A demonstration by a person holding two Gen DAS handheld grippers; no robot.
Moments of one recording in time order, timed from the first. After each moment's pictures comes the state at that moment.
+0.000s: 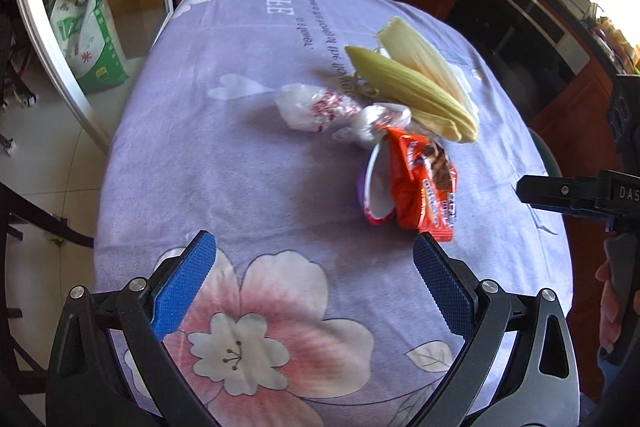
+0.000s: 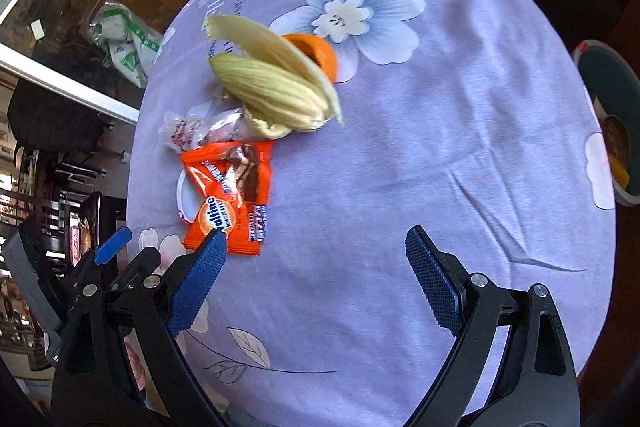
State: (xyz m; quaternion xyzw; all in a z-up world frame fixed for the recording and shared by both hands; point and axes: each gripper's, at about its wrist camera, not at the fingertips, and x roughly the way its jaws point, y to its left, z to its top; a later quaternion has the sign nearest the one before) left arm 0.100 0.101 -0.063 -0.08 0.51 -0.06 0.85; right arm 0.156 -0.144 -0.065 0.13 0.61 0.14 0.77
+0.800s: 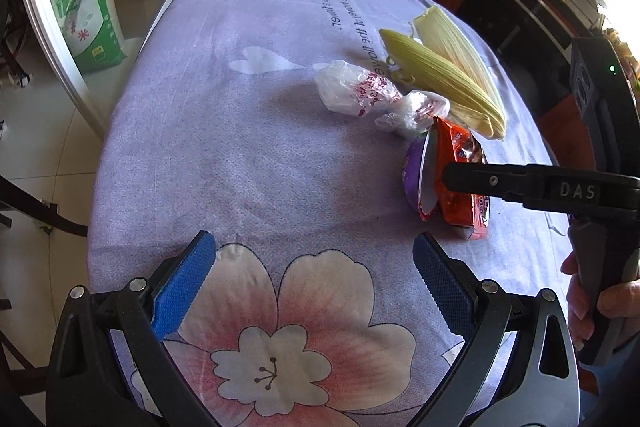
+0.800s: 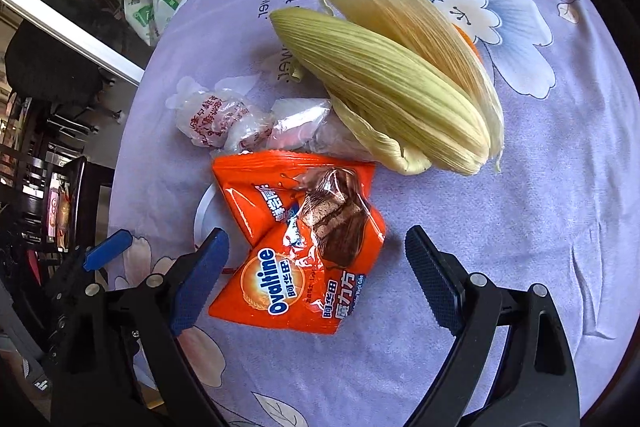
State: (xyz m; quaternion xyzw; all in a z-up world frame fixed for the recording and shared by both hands) left arm 0.108 0.127 -0.088 -0.10 0.53 -0.06 0.84; right arm 0.185 -0.068 -0.102 0.06 0.61 0.18 0.77
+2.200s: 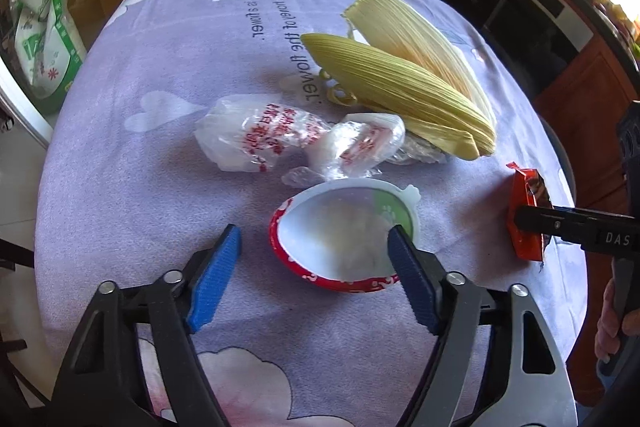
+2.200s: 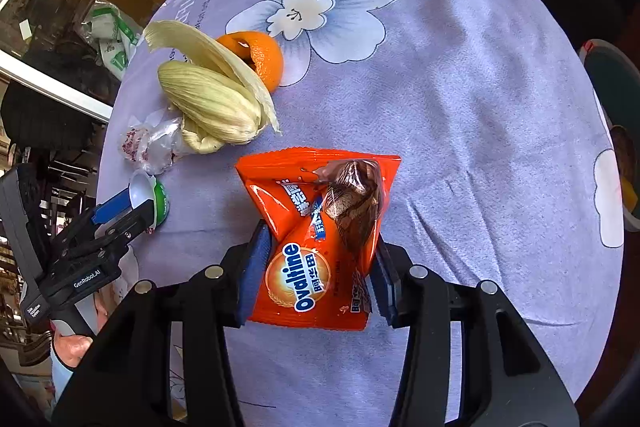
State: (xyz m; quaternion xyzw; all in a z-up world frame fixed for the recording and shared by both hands) left arm 0.161 0.059 -0.096 -0.05 0.53 -0.09 0.84; right arm 0.169 -0.190 -0.104 0.13 0.60 0.13 0.78
